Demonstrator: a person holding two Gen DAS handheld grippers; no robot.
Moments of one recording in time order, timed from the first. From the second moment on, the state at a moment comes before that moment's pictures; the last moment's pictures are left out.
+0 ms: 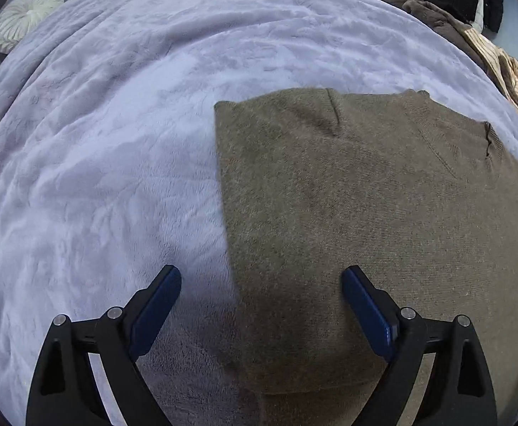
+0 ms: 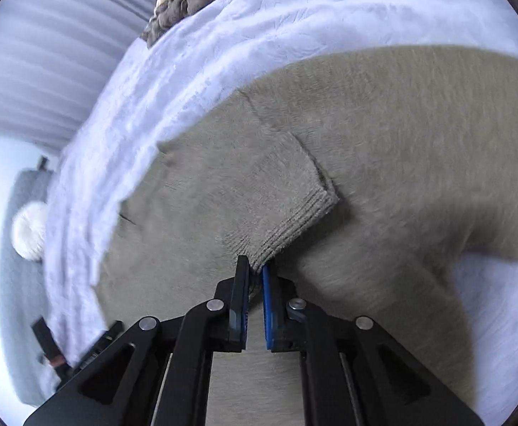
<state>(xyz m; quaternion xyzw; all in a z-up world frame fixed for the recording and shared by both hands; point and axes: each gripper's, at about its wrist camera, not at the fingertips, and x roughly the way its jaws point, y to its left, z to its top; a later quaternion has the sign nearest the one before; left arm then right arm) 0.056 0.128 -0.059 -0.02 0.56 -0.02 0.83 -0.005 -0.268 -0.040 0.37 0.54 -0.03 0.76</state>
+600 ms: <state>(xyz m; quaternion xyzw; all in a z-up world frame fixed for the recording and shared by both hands) 0.038 0.171 -0.052 -0.14 0.60 -0.04 0.79 -0.109 -0.288 -0.022 0.38 0.56 0.00 0.74</state>
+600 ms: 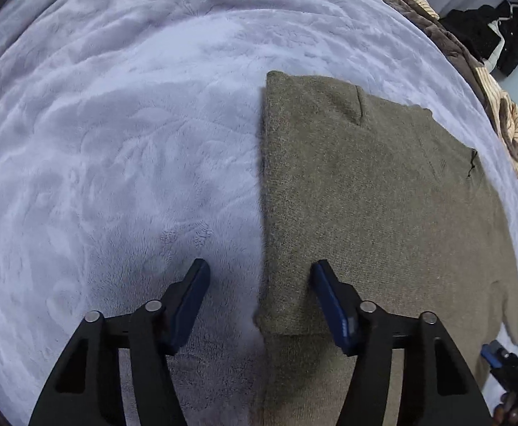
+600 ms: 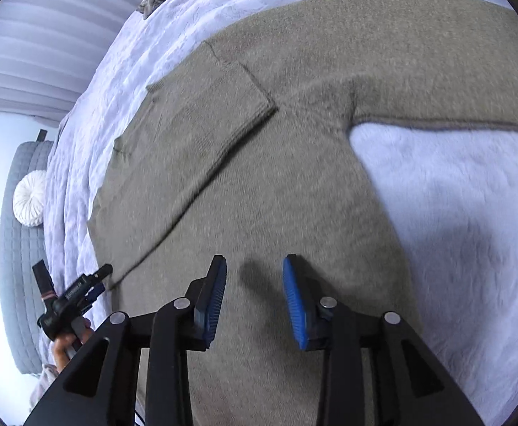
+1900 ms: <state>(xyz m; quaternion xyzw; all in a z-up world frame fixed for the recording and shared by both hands) -0.010 -0.020 -0.022 0.01 0.62 -0.14 0.77 -0.169 -0.382 -0.013 0.47 0.47 -0.08 0.74</state>
